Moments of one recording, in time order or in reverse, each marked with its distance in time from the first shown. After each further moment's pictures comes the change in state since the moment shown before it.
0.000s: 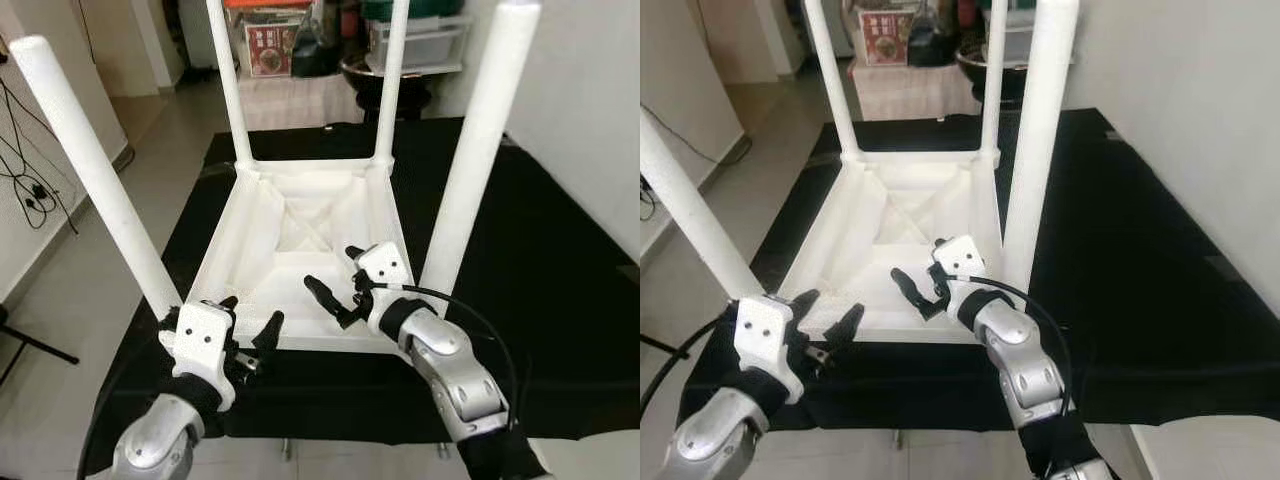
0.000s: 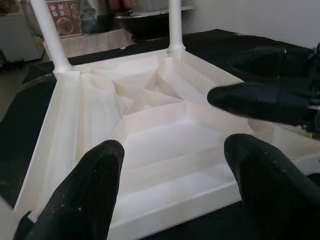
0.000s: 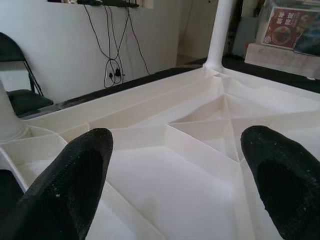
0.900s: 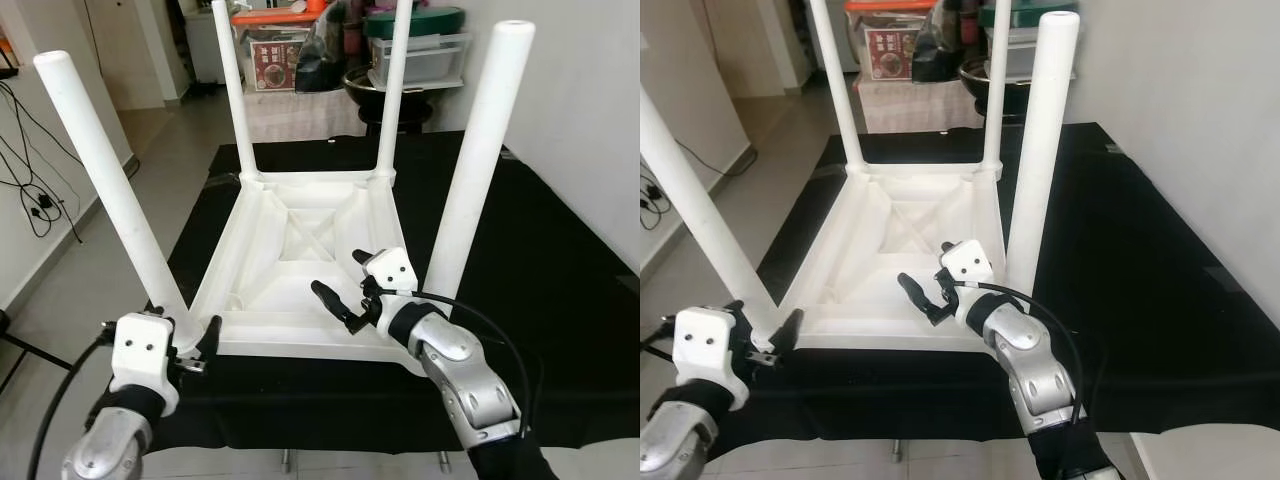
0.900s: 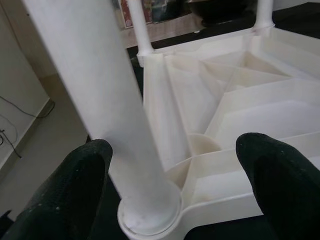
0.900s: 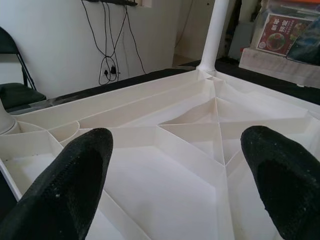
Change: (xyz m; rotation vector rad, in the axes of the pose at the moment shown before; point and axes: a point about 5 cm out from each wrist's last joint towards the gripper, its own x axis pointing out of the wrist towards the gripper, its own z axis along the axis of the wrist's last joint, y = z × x) left arm -0.014 0.063 -0.014 0.114 0.029 0.266; right arm -0.010 -0.012 0.004 -0.060 0.006 -0.004
